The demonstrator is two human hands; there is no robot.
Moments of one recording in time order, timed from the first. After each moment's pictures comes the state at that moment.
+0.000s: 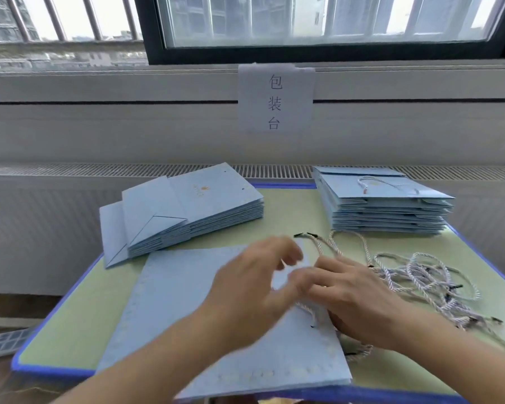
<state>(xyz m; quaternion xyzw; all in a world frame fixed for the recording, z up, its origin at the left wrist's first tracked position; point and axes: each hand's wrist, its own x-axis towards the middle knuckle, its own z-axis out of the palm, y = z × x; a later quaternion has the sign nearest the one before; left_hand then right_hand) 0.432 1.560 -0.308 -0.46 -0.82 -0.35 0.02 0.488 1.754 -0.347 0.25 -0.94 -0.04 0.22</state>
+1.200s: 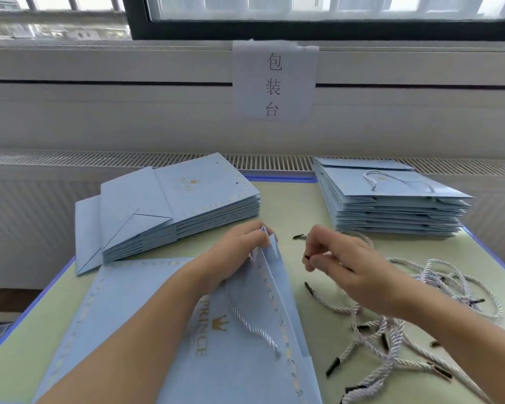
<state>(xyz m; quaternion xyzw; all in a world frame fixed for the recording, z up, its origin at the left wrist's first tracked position) 0.329 1.599 -0.340 -0.27 -0.75 -0.53 -0.27 0.459 1.762 -0.314 0.05 -0.94 0.34 0.06</state>
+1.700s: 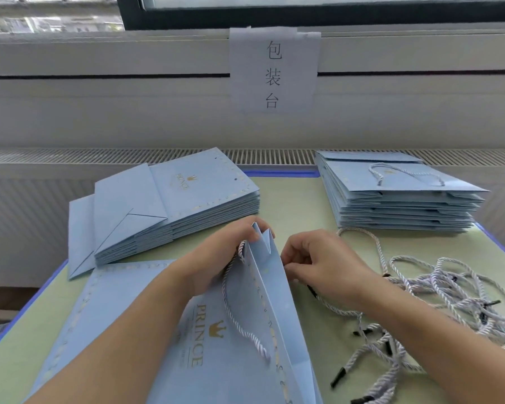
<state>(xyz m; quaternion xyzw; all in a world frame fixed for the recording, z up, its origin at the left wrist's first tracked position) 0.325 1.590 -0.338 -0.25 -0.65 -0.61 -0.38 0.421 1.743 -0.334 -0.06 -0.93 0.36 0.04</state>
